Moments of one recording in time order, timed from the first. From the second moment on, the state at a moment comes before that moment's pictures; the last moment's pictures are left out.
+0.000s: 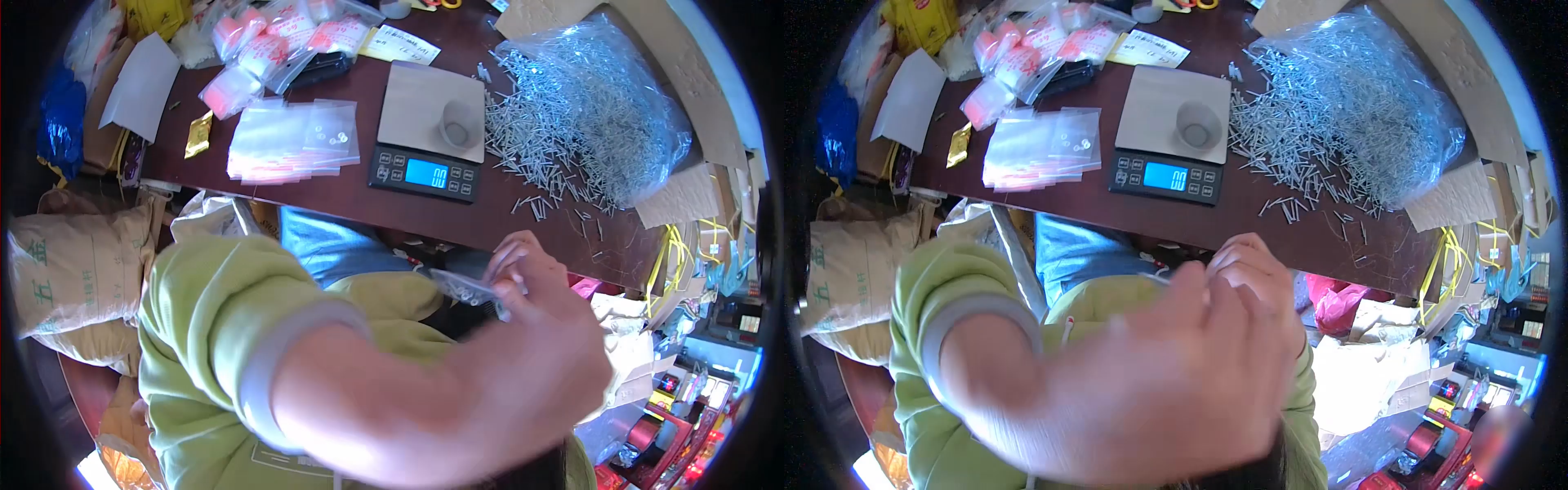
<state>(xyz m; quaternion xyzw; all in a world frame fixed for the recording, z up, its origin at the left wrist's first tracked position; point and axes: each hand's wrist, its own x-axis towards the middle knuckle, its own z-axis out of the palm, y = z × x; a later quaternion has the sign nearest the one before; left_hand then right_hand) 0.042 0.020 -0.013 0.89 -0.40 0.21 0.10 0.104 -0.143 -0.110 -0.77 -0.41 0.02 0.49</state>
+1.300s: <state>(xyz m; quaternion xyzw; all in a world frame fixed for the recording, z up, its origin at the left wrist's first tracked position) -0.022 0.207 -0.153 0.96 0.04 -0.06 0.26 0.306 -0.169 -0.264 -0.96 -0.25 -0.10 0.13</state>
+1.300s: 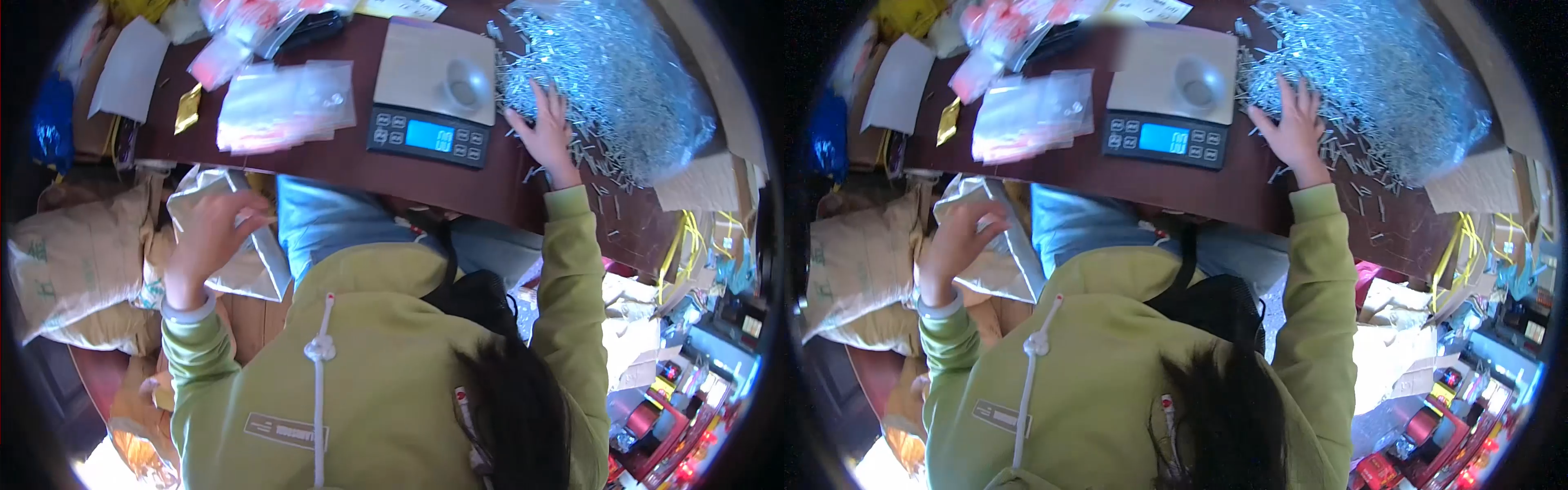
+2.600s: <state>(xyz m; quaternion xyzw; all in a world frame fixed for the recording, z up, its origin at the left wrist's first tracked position) 0.003 0.104 -0.049 0.39 -0.48 0.23 0.75 0.315 -0.180 -0.286 -0.94 -0.27 -0.16 0.12</state>
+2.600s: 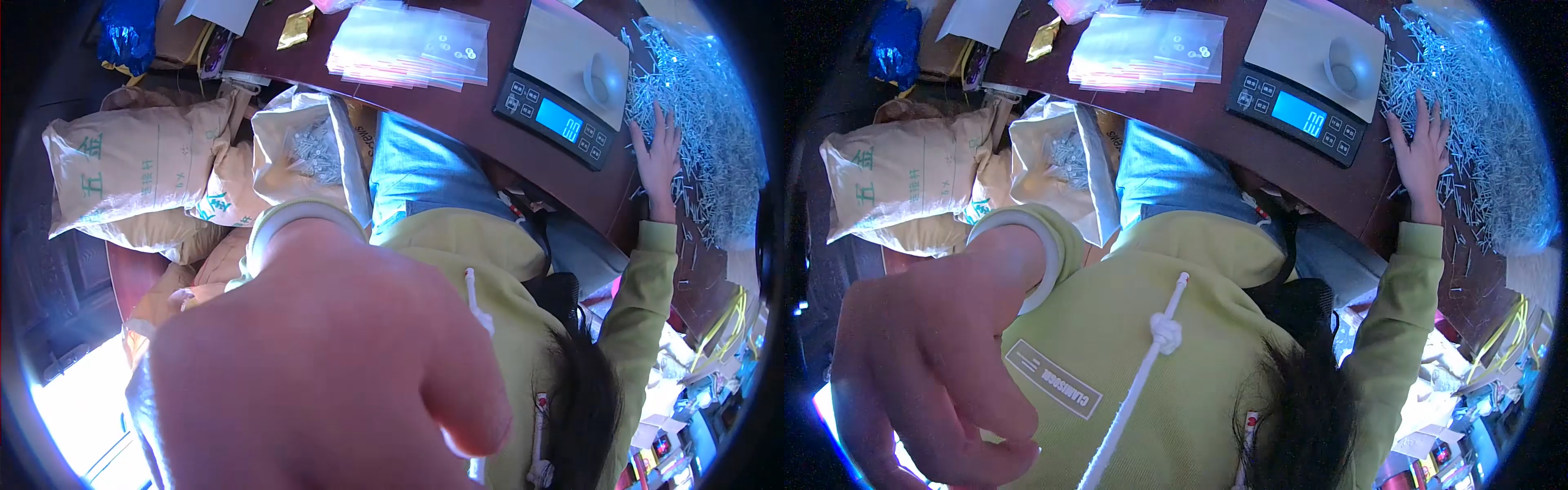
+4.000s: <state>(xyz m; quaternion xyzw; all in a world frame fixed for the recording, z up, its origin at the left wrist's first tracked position) 0.004 0.045 -0.061 0.37 -0.31 0.48 0.73 0.315 -0.182 -0.289 -0.93 -0.29 -0.18 0.09</state>
